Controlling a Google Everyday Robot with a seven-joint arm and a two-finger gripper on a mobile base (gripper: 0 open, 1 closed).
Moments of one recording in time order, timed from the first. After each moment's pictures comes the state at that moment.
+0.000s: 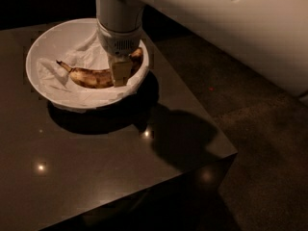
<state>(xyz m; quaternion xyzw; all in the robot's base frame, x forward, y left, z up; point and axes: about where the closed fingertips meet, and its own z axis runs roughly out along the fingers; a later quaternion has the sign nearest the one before) 0.566 0.082 0.925 -0.80 0.58 -0.07 0.17</state>
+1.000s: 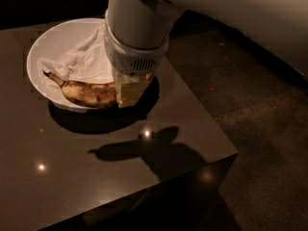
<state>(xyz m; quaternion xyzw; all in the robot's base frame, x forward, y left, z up) 0.459 0.059 0.968 -0.79 0.56 -0.07 0.22</state>
